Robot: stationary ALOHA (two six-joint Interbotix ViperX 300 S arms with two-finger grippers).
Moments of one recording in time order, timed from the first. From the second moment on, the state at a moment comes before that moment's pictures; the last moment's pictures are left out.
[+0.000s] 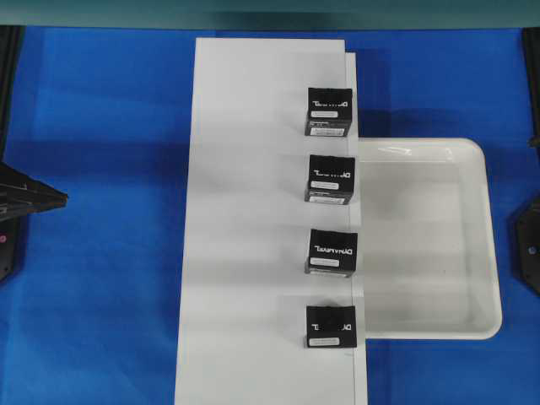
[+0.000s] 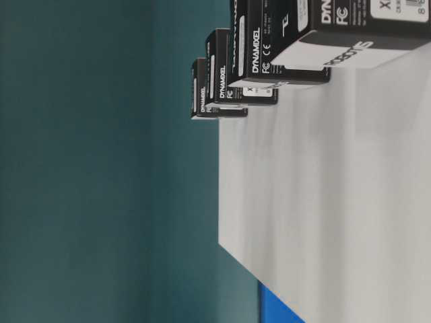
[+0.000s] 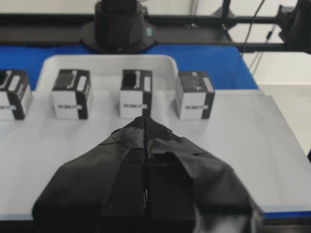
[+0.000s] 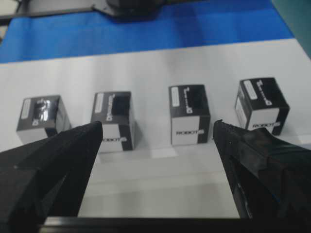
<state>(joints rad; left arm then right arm) -0.07 -1.12 1.03 0.02 0.17 -0.04 0.12 -1.42 1.06 -0.32 0.59 0.35</state>
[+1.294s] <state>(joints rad) -0.08 -0.99 1.03 0.02 -0.19 -0.03 0.08 -1.45 1.08 -0.32 0.55 0.35</state>
